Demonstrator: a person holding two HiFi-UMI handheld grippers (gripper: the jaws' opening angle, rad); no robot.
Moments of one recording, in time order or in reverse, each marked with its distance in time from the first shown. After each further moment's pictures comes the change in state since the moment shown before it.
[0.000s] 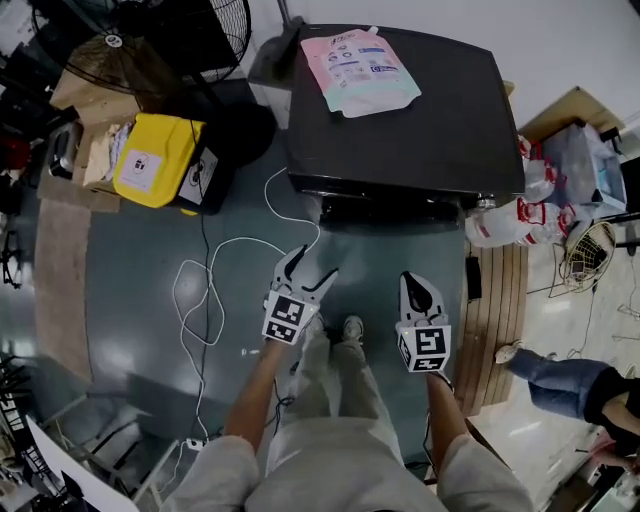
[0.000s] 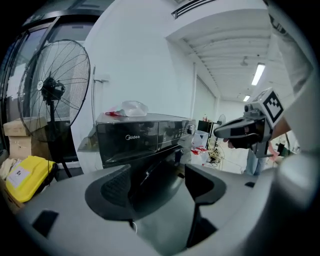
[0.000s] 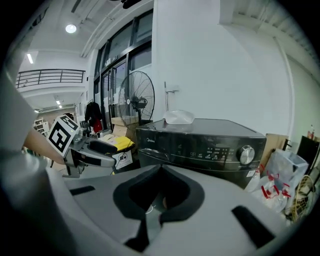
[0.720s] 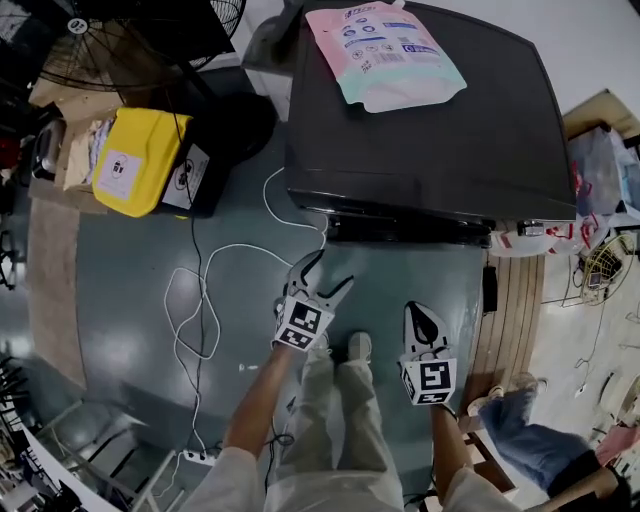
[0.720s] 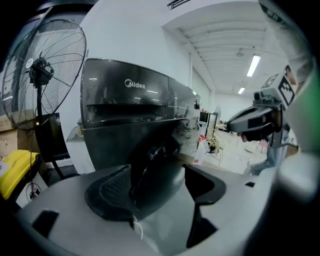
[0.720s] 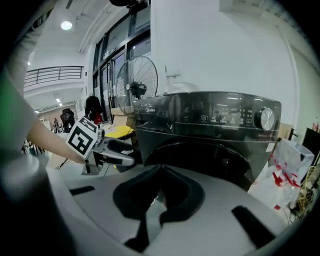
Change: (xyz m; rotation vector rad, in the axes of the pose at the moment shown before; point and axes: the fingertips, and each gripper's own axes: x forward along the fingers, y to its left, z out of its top) left arm 0.119 0.044 -0.103 0.063 0.064 -0.055; right arm 0.087 0.007 -0.098 0.010 0.084 0.025
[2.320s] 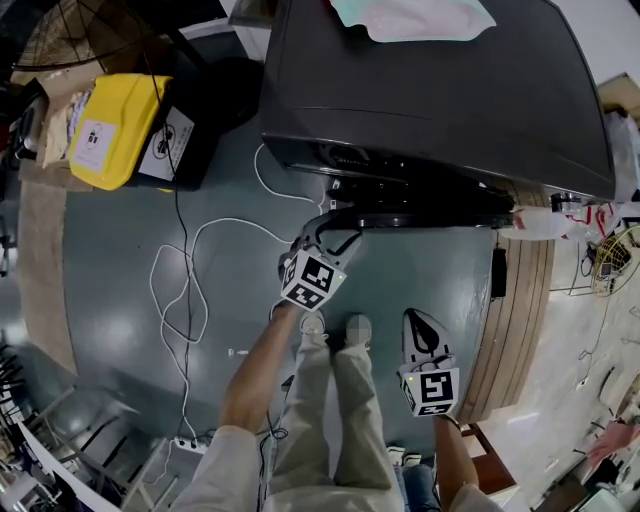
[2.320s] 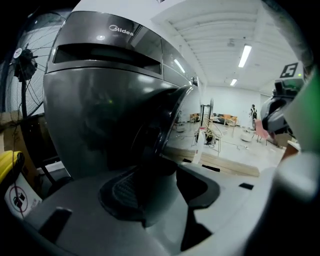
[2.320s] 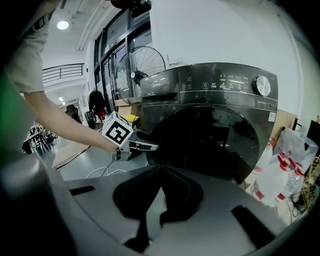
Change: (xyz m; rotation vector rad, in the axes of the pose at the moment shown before) left arm 0.092 0.001 -0.061 0.087 0.026 -0.052; right arm 0.007 0.021 -0.102 0.008 0.082 0.057
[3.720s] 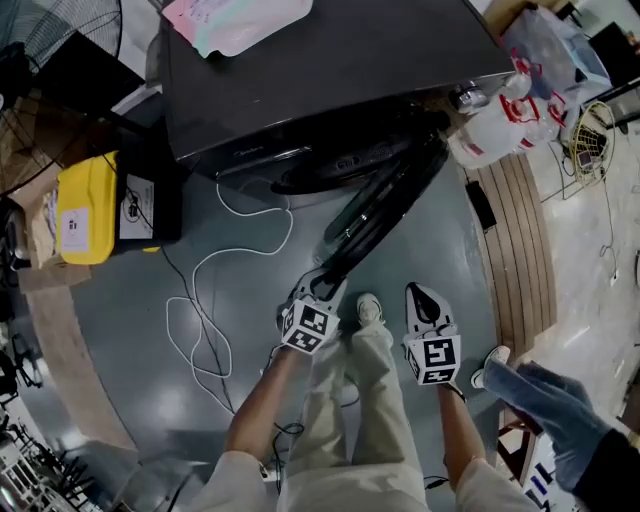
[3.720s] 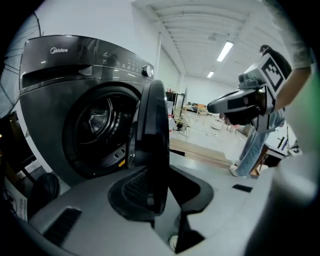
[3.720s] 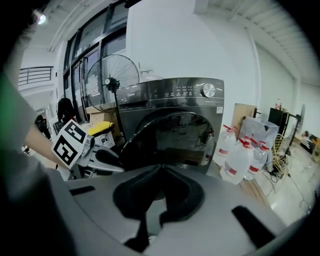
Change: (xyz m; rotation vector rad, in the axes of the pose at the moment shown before) left arm -0.076 -0.169 -0.042 0.107 0.173 -0.276; right arm -0.092 -0.017 -0.050 0.211 -0.031 -0.301
